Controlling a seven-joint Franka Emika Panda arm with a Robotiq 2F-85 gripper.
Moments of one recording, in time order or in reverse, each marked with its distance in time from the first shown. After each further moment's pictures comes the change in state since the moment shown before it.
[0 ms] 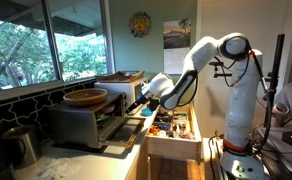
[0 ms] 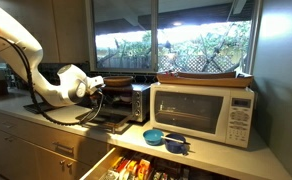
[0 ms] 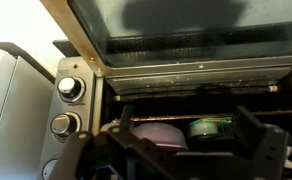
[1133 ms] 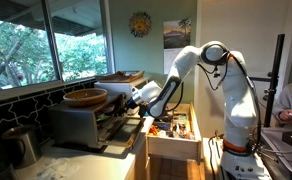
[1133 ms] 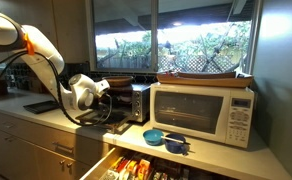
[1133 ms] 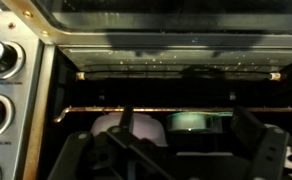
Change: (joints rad) arm 0.160 0.273 -0.081 0.183 0.216 0.218 -0.291
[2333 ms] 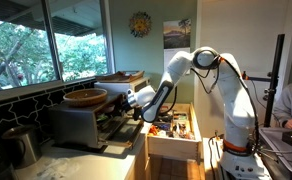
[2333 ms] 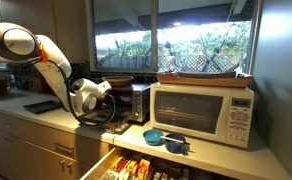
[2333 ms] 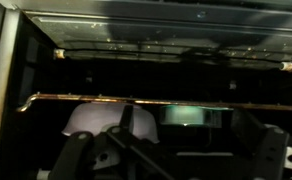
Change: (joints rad) arm 0.059 0.133 -0.031 0.113 0.040 0.112 -0.081
